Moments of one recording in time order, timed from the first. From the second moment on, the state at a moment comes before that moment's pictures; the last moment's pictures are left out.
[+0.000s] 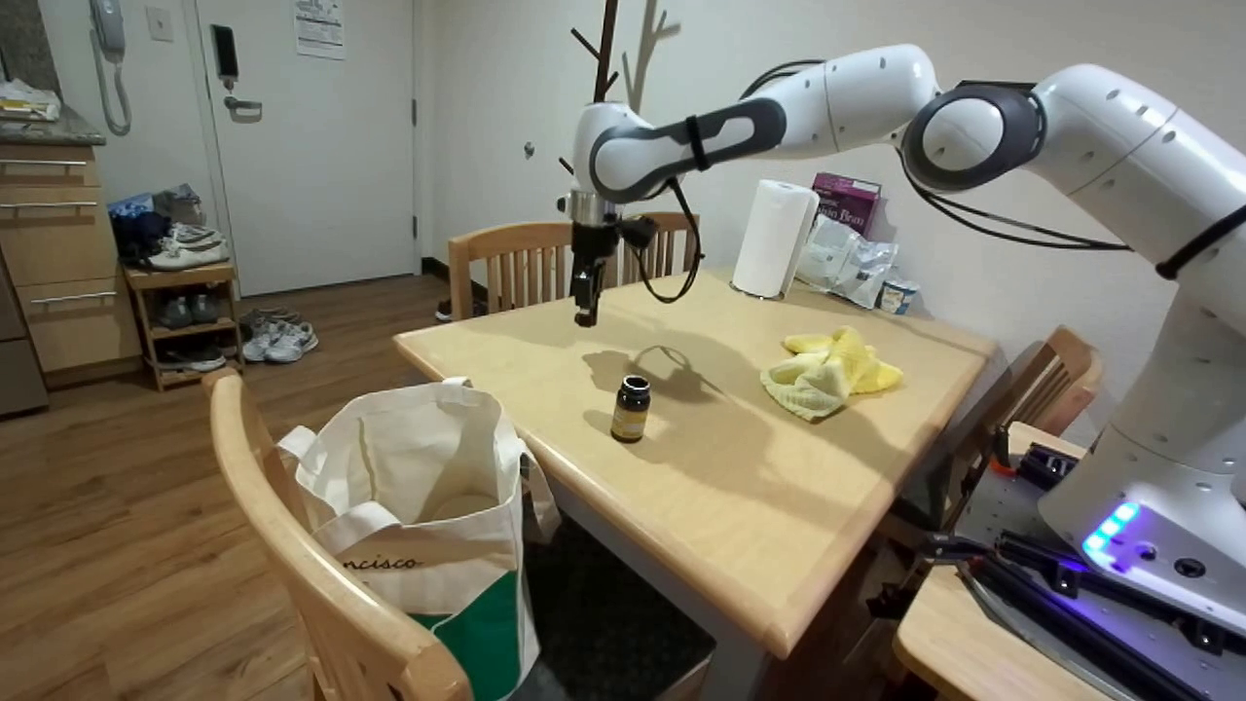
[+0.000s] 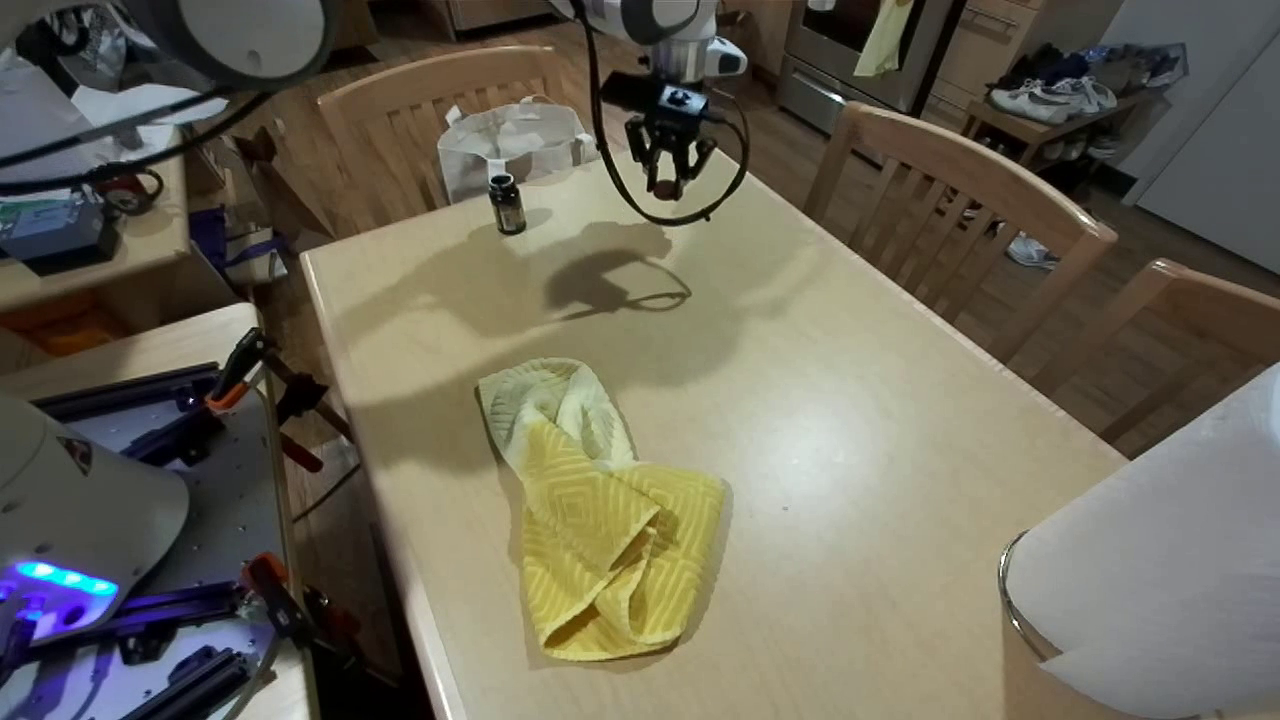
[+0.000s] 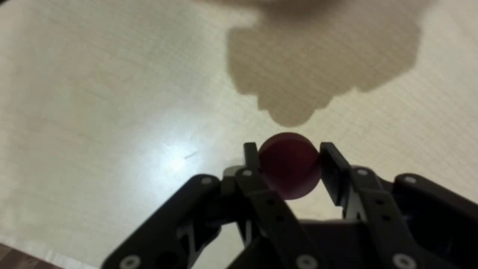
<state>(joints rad) 0.18 1.09 0.12 -0.93 -0.11 1.94 -0.27</state>
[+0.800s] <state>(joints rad) 0.18 0.69 0.24 -1.33 -0.11 1.81 -0.67</state>
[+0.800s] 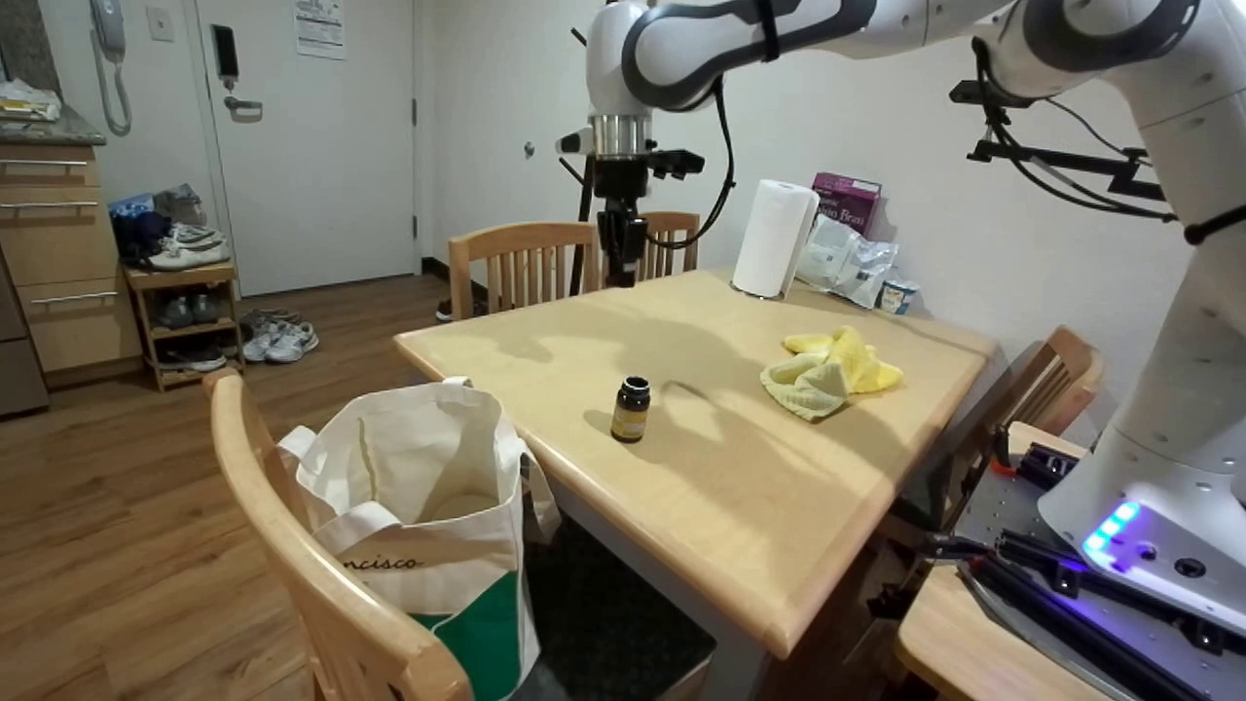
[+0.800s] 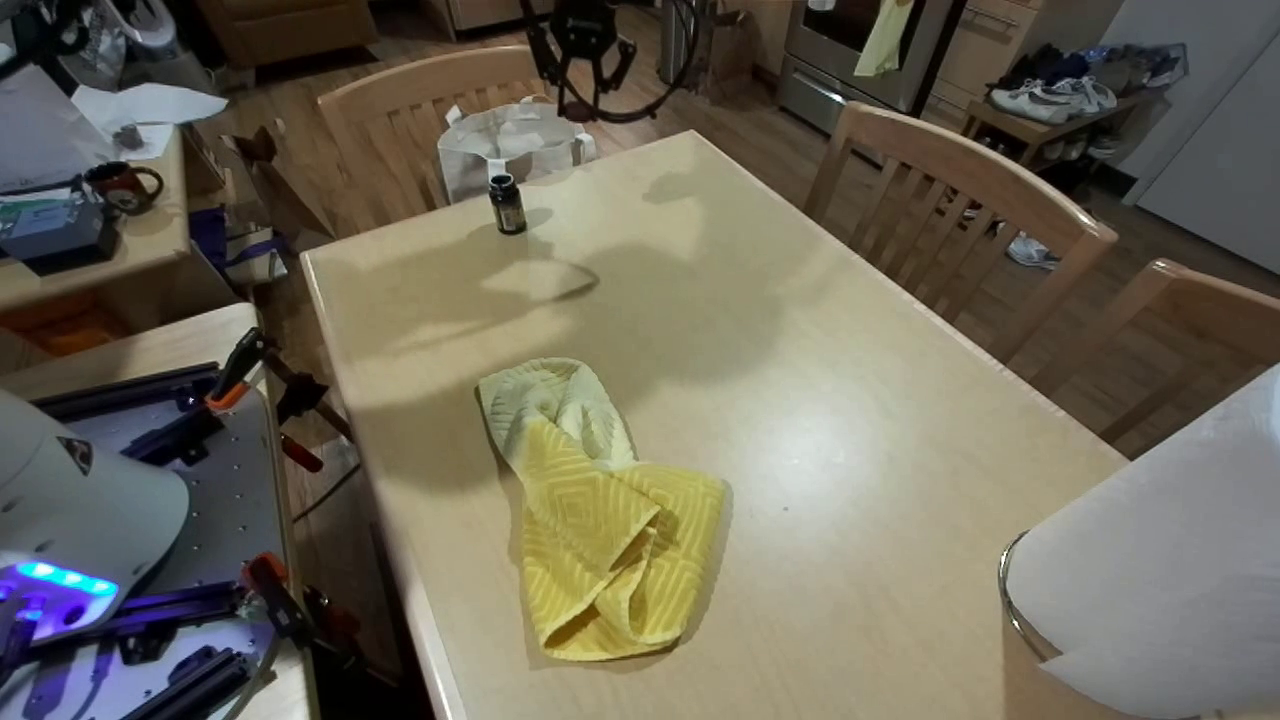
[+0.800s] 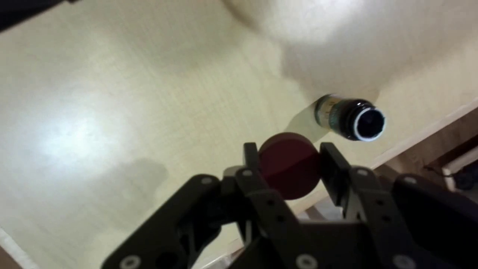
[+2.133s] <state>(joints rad) 0.25 0.65 0.26 -1.53 -0.18 2.09 -0.95</state>
